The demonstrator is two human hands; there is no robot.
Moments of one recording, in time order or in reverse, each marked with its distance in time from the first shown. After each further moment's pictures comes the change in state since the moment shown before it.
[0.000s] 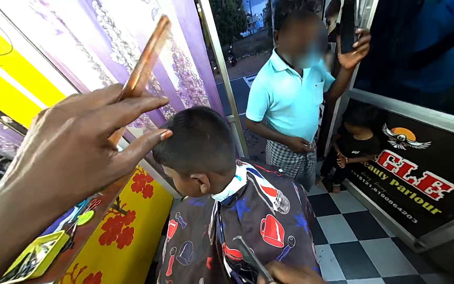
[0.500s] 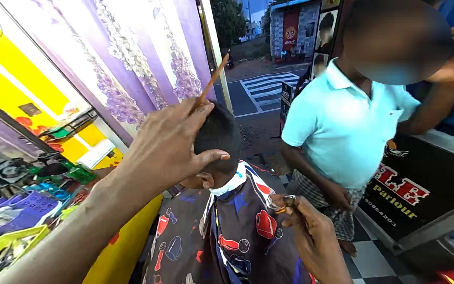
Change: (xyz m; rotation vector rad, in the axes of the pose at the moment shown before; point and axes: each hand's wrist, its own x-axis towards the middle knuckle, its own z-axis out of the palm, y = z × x) left_hand 0.025 0.071 0.044 -0.016 -0.116 -0.069; right_hand 0.024 0.013 -0.036 -0.249 0.751 -0.126
